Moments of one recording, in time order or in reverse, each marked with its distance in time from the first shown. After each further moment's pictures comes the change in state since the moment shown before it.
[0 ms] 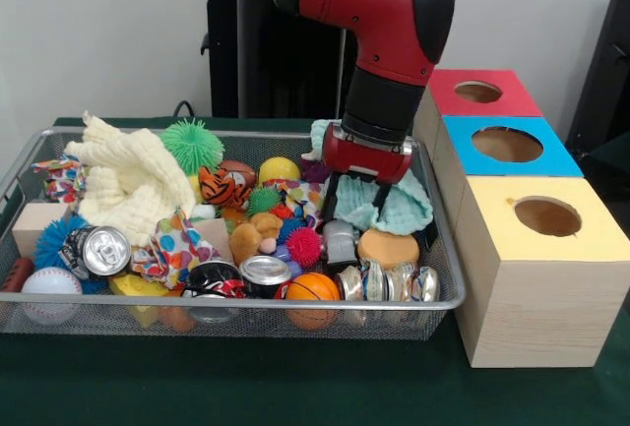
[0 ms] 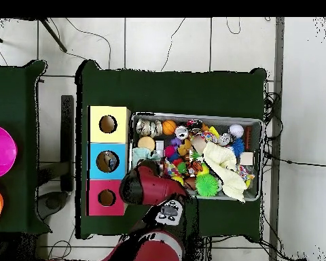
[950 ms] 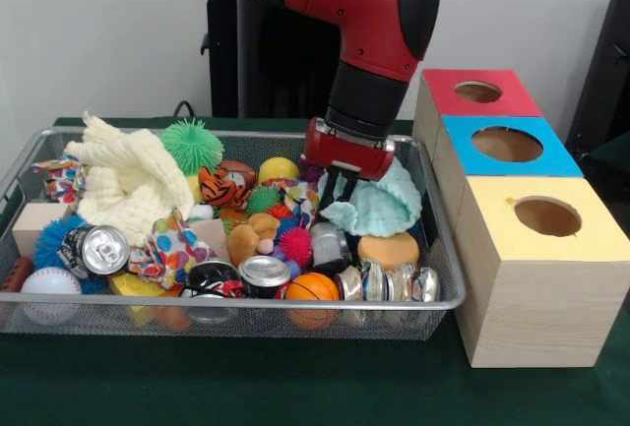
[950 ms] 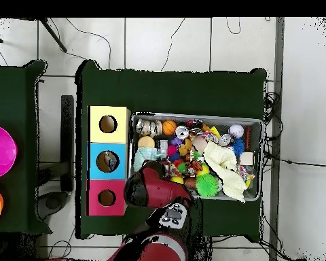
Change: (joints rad) arm 0.004 0.005 -0.043 0.015 0.006 -0.050 0.000
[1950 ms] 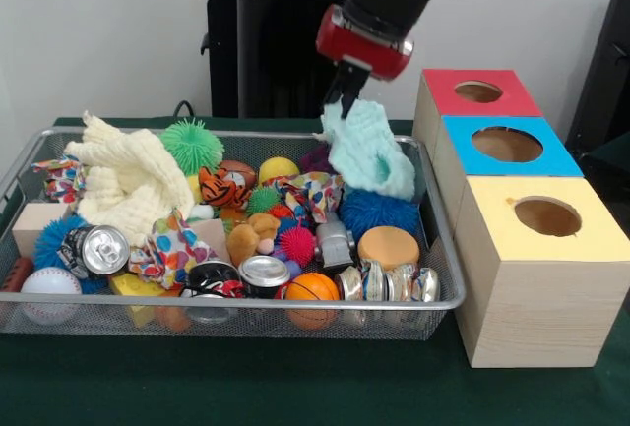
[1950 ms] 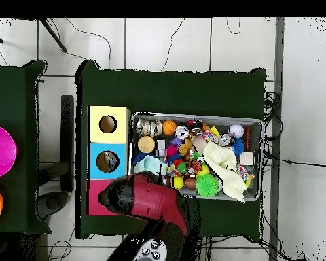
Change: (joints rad) arm 0.169 -0.221 -0.205 -0.015 0.045 0.559 0.000
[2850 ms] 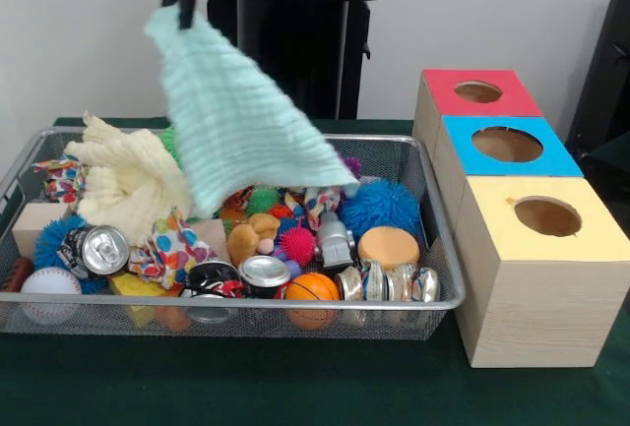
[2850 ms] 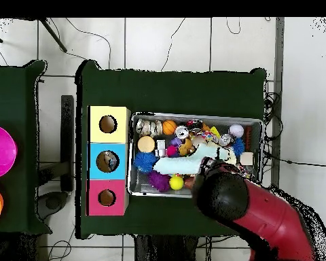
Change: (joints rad) arm -0.562 -0.353 0.260 -0.011 -0.148 0.116 -0.099
